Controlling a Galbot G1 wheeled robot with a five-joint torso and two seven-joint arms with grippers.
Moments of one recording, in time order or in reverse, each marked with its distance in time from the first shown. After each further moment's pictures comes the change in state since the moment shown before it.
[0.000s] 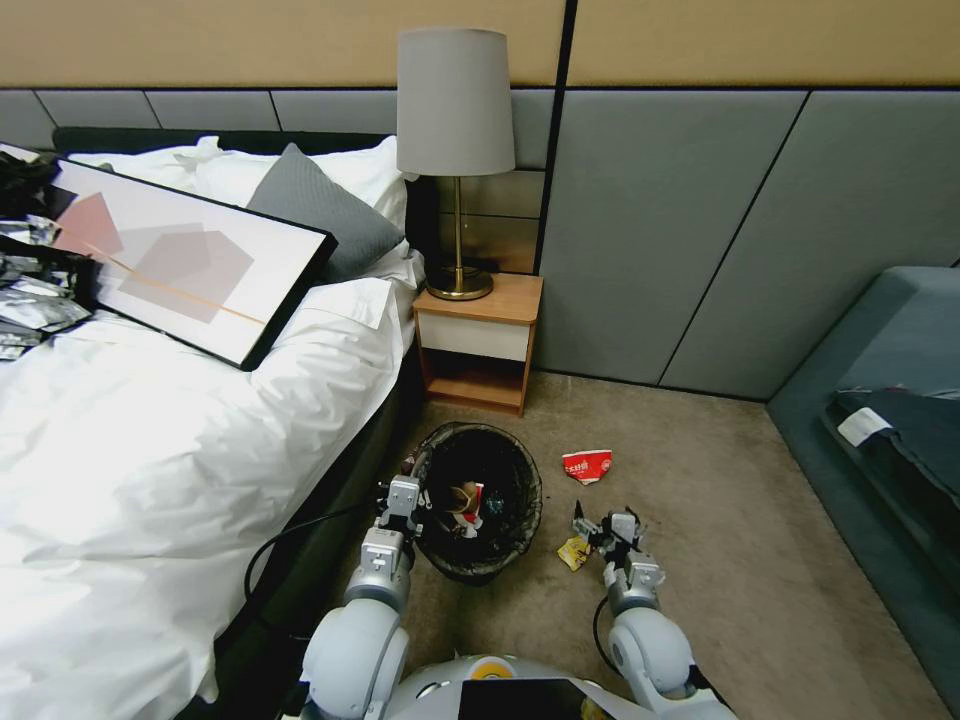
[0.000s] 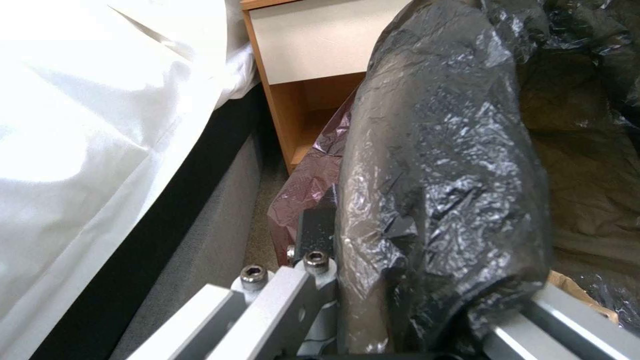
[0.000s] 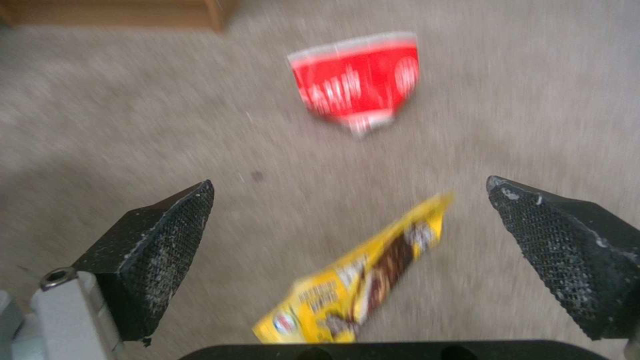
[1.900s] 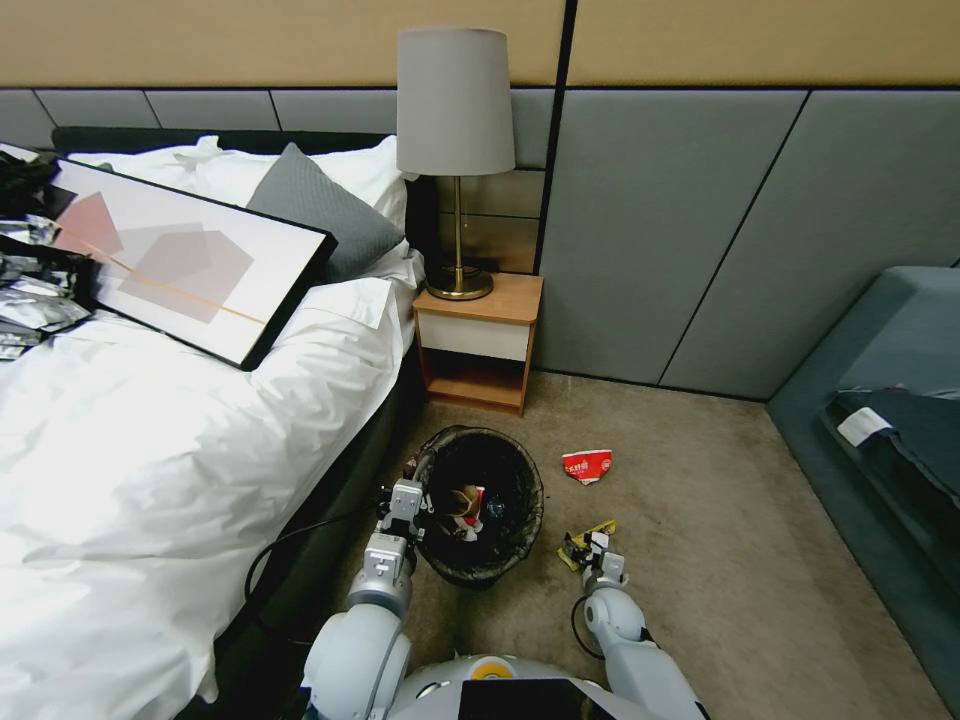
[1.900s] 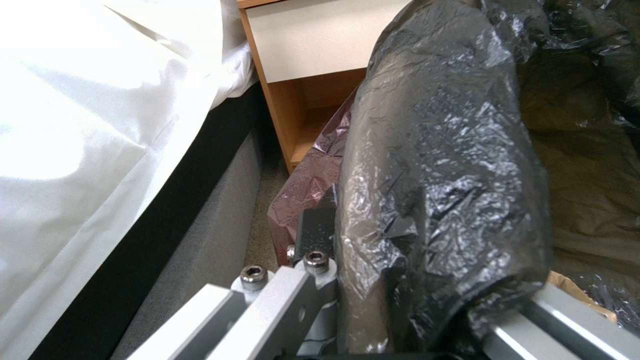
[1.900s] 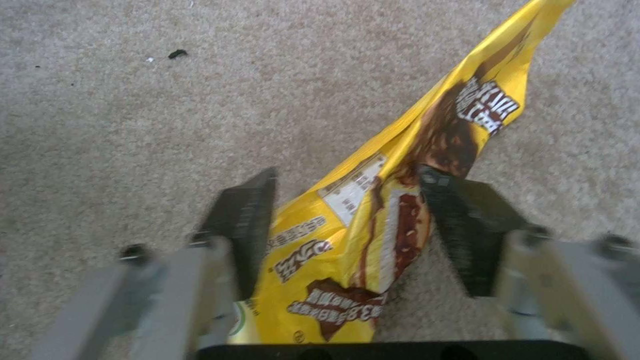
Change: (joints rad) left arm 0.016 0.000 0.007 0.002 0.024 -0.010 0.002; right arm 0.266 0.044 0.017 -0.478 0.083 0.051 -0.098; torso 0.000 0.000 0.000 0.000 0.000
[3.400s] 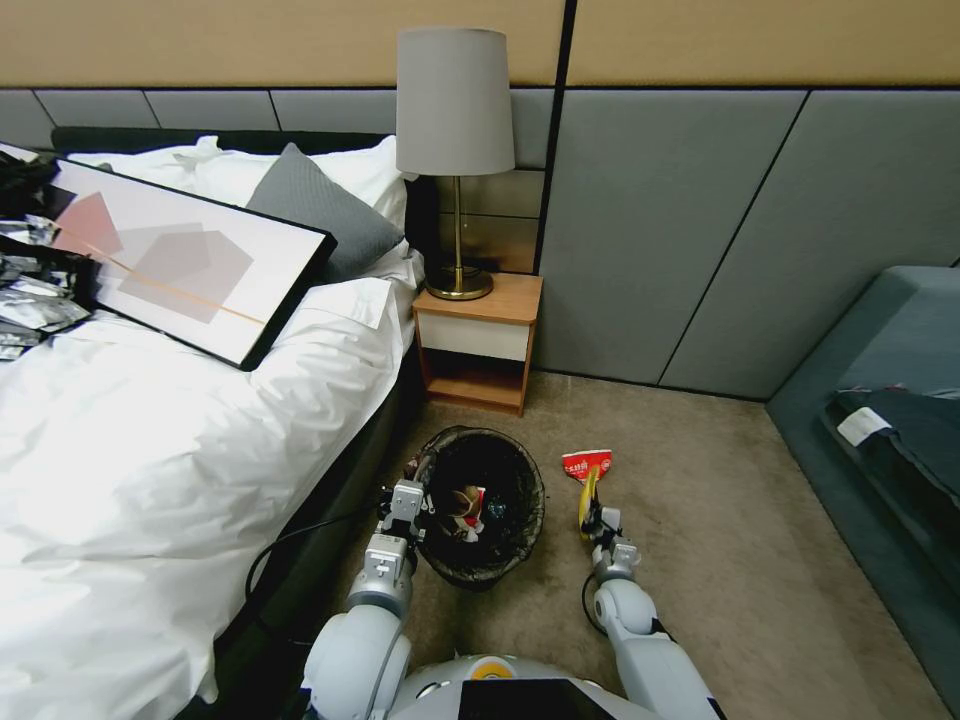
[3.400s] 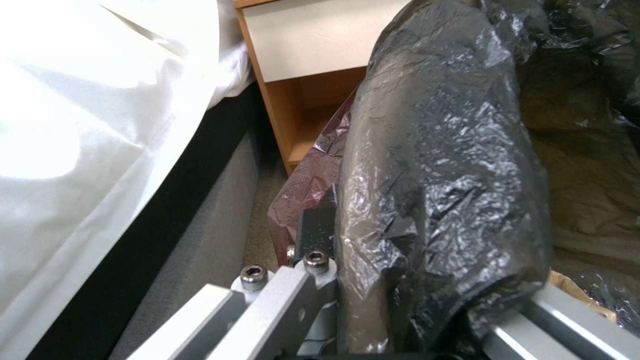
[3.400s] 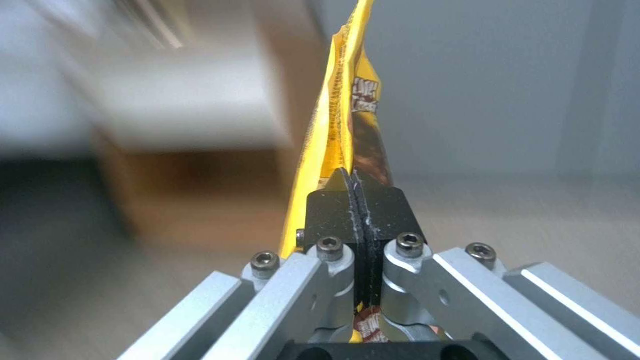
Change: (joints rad) left arm 0.002 0.008 0.006 0.001 0.000 0.001 0.000; right arm -0.098 -0.039 -0.007 0.502 -0.159 0.404 -0.188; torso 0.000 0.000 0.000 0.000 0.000
